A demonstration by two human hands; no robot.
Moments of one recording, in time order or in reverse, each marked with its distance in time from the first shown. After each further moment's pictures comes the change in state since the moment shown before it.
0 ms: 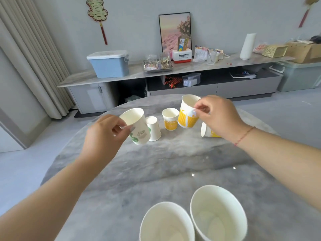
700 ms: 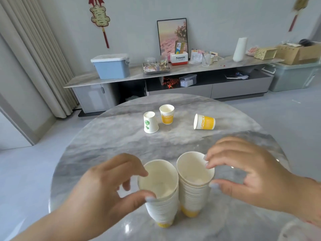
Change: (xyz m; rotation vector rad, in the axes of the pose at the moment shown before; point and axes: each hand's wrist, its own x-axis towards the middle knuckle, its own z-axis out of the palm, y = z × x) left_hand -0.132 0.082 -0.107 -0.185 -0.328 0.437; right_hand -0.160 -0.069 -0.112 0.168 -0.201 -0.439
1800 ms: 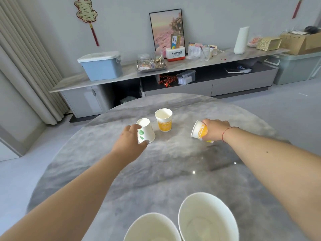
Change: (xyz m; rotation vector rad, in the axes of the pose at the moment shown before) left_hand 0.148 -0.186 0.129 0.137 -0.130 -0.627; right_hand 0.088 0.273 0.111 -0.402 -0.521 0.926
